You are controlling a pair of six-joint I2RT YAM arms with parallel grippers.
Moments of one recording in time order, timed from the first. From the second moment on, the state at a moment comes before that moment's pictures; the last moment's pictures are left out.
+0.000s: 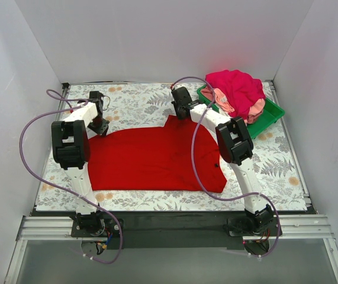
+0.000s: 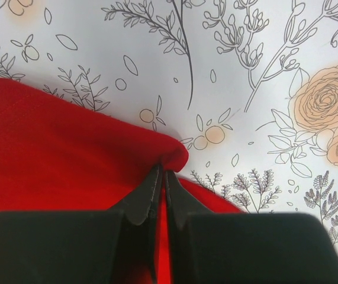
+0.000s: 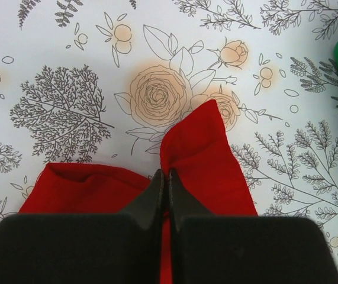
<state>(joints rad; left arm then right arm) 0.03 2.09 1.56 -0.81 -0.29 -0.99 0.56 2.40 1.94 -0.36 0.28 0.11</state>
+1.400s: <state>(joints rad) 0.02 1.47 1.00 -0.65 -0.30 -1.07 0.78 1.38 0.81 -0.06 0.27 0.28</state>
